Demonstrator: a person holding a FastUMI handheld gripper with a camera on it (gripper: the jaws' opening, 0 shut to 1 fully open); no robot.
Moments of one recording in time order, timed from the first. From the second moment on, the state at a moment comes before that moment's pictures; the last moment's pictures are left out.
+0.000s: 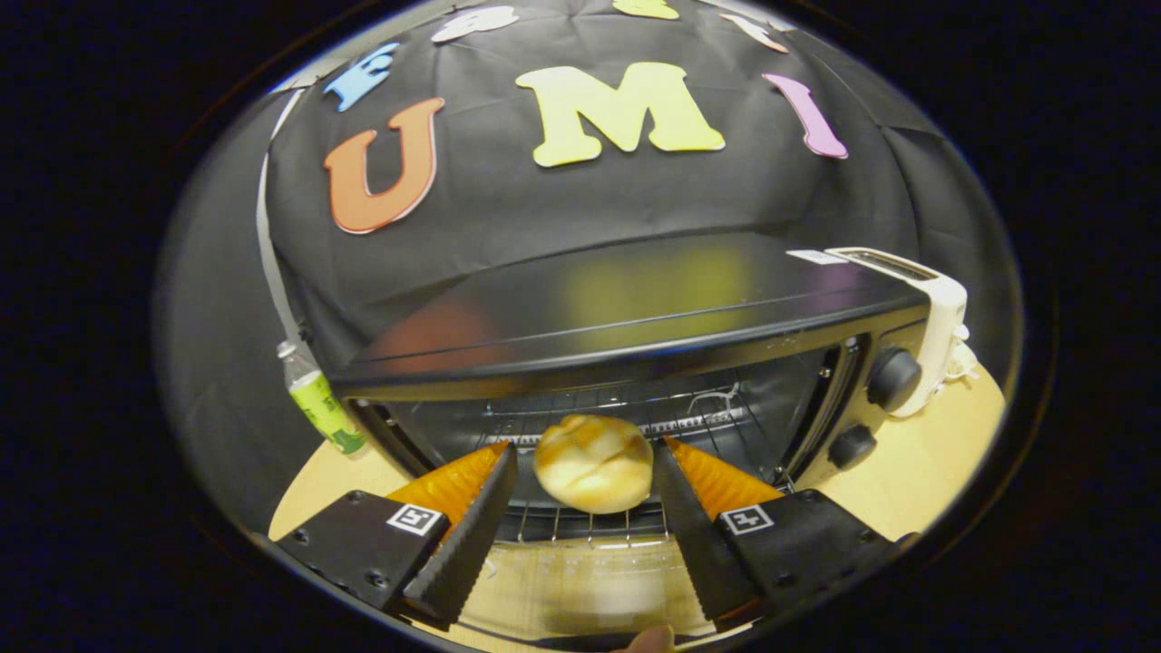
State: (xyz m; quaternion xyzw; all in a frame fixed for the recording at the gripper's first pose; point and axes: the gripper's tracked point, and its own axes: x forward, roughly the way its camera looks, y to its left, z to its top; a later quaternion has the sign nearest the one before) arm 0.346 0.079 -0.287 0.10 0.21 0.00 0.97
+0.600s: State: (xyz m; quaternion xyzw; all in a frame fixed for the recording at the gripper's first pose) arm 0.211 0.082 -0.285 0.08 0.22 0.05 0.97
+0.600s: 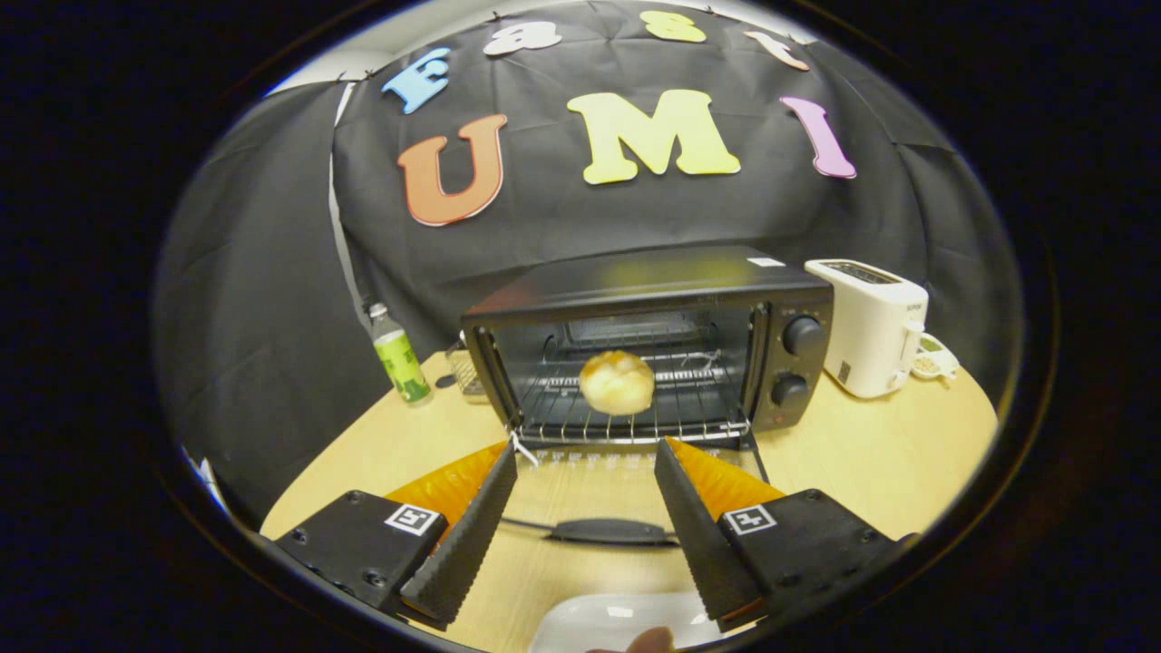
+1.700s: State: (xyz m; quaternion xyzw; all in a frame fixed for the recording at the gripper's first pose) arm 0.193 0.062 -0.403 0.00 0.37 0.02 0.93
